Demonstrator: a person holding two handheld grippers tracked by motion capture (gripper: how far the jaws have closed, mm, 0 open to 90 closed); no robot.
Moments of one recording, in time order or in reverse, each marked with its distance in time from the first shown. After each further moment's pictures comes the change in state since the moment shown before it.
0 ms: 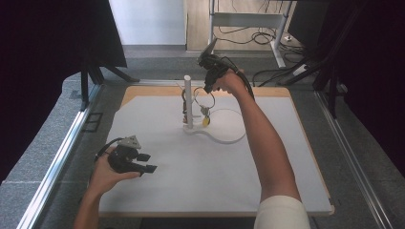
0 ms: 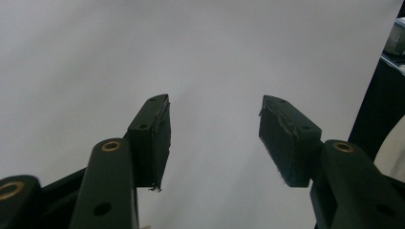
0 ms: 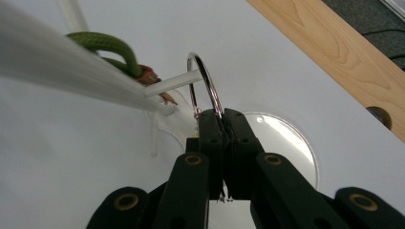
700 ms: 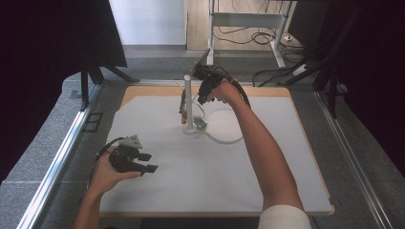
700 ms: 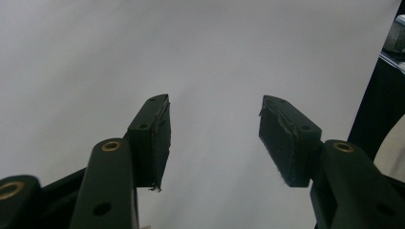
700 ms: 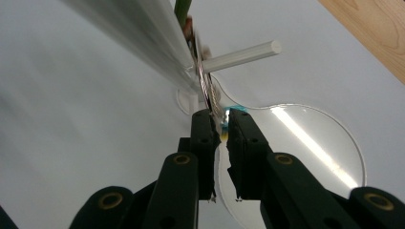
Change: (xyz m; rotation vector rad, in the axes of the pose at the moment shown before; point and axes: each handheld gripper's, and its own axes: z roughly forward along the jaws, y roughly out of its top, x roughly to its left) left arm -0.001 0.003 0.001 0.009 -0.002 0.015; right arm 0.025 -0.012 0.018 0.035 0.071 -0.047
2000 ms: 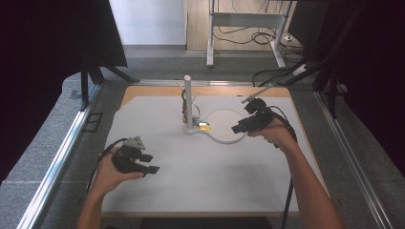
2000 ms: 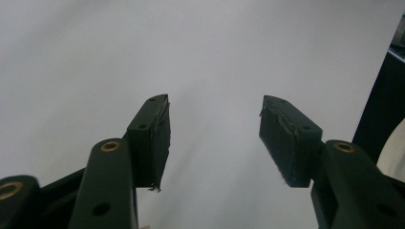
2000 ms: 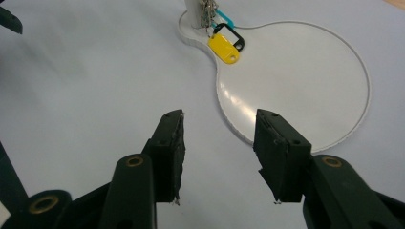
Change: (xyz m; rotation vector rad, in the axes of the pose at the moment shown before) left arm -0.003 0.002 0.008 0.022 0.006 0.000; right arm -0.018 -0.185 -0.025 -0.288 0.056 0.032
